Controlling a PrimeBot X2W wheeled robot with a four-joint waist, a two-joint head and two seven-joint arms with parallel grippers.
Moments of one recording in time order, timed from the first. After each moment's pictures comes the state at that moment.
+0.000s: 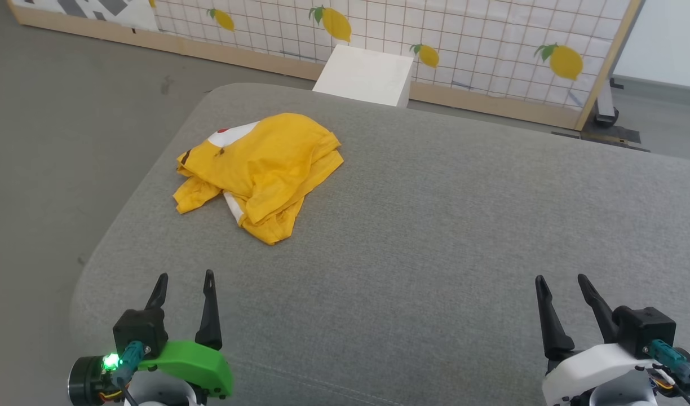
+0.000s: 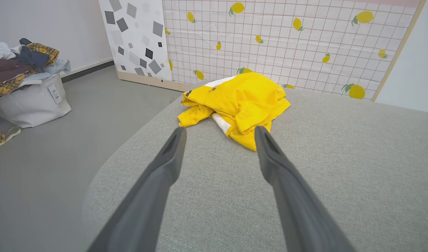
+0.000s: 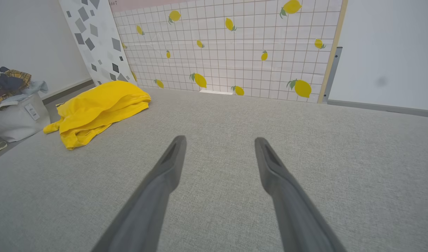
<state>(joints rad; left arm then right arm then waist) 0.01 0.08 -0.01 0.09 -0.11 0.01 -0.13 0.03 -0.05 -0.06 0.15 0.13 0.13 -0.12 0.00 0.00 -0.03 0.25</state>
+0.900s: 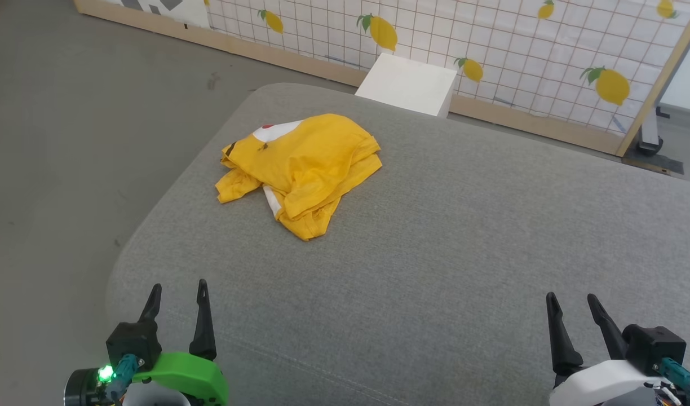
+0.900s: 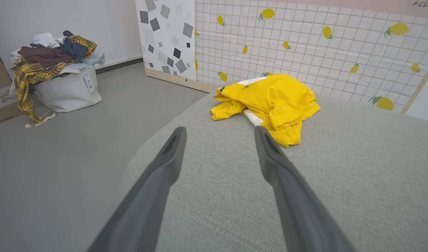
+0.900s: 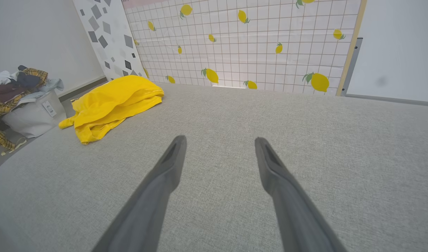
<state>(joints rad) 0.03 0.10 -0.02 0.12 -0.15 0.03 -0.18 0.05 -0.05 -0.09 0.22 0.17 0.13 -0.18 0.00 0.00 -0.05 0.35</state>
